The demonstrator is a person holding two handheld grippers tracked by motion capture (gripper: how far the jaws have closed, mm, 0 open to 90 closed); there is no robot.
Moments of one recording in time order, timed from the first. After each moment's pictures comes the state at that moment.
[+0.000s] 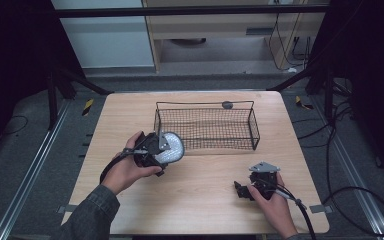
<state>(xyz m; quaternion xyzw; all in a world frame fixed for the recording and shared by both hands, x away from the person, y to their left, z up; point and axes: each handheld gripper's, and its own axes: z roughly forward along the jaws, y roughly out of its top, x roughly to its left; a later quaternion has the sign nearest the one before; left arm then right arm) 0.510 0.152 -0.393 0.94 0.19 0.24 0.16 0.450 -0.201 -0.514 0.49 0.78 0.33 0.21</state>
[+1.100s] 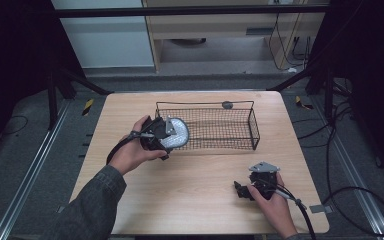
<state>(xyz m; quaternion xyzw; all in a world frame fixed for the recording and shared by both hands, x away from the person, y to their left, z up) 0.551 0.136 -0.376 0.94 0.16 0.26 0.16 0.450 -0.201 -0.513 0.49 0.78 0.33 0.21</state>
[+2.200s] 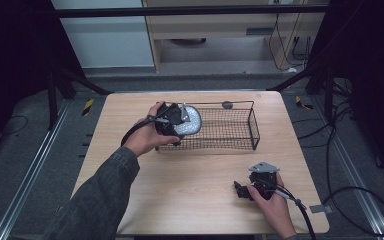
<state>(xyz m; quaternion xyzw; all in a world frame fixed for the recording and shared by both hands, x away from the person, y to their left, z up) 0.586 0.097 -0.360 0.94 0.12 0.28 0.17 0.449 -0.200 -0.513 0.49 0.78 0.33 0.21</state>
